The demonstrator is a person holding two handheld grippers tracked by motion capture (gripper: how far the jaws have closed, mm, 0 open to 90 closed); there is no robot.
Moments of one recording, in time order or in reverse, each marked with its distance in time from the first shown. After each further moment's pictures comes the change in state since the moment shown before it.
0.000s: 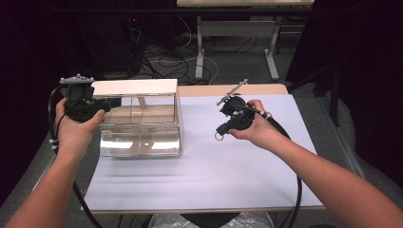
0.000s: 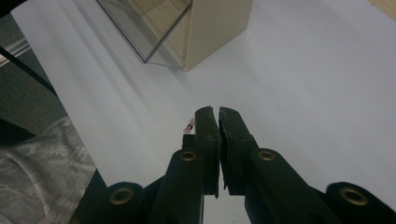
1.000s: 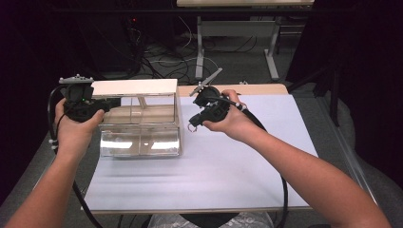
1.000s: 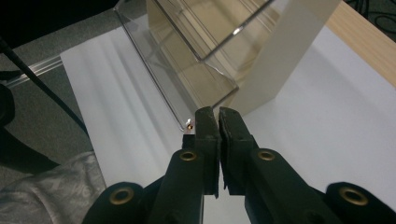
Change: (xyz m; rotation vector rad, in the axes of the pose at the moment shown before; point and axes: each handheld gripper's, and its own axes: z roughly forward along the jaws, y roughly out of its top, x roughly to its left) left arm 0.002 0.000 0.000 0.005 -0.005 -0.014; right arm 0.035 0.055 0.008 -0.119 0.057 -0.115
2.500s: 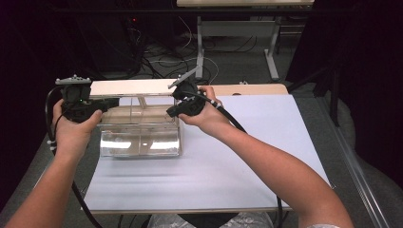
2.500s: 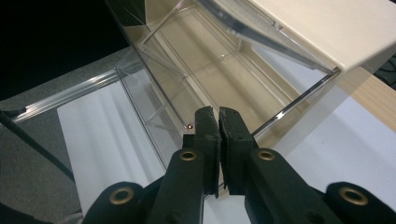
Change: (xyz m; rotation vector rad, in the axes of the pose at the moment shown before) left arm 0.004 -0.003 -0.002 -0.019 0.002 -0.016; right arm 0.006 0.036 0.042 -0.138 -0.009 0.020
